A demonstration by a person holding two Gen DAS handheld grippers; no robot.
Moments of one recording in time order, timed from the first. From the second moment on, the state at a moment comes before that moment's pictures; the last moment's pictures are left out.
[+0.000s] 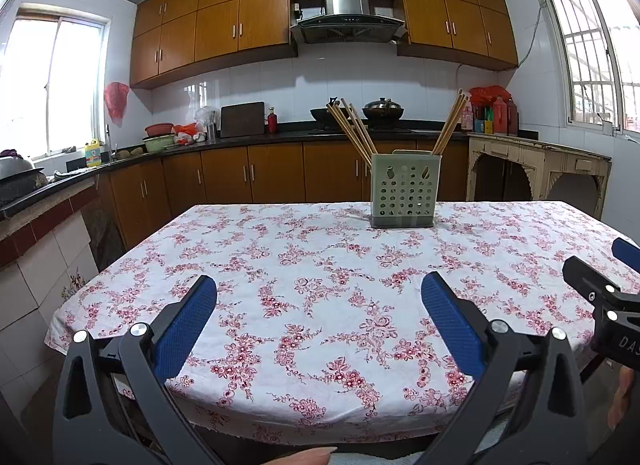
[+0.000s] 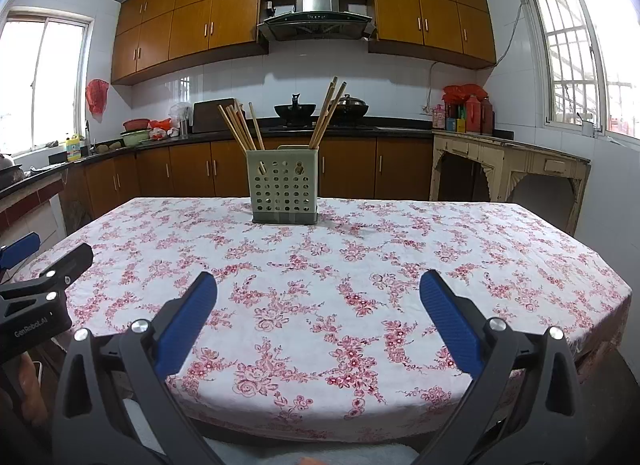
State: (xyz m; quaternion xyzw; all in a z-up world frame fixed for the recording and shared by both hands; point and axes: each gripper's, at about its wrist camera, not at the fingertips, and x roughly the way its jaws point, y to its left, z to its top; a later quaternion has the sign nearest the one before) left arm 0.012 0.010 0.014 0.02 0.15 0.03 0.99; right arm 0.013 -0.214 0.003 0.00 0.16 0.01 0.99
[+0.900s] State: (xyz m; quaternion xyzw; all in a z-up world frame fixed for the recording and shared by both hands) left arm 0.012 0.011 0.010 0.02 0.16 0.03 0.99; right arm 0.014 -0.215 0.001 0.00 0.16 0.01 0.99
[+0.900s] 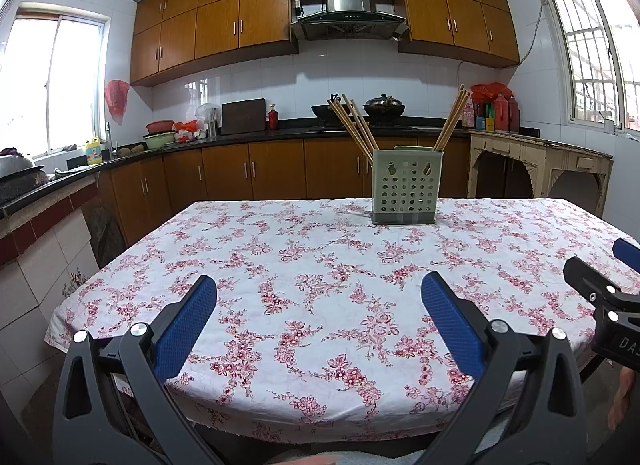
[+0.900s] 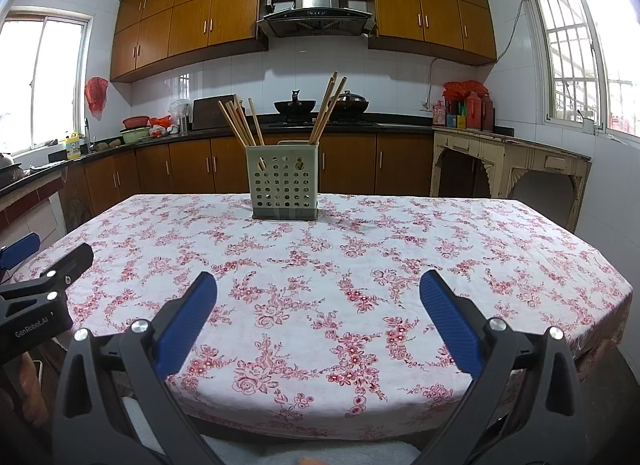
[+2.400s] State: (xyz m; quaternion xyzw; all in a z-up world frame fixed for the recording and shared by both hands) left arm 0.011 0.012 0.004 0.02 0.16 0.03 0.99; right arm 0.014 -0.214 0.001 0.00 0.17 0.01 0.99
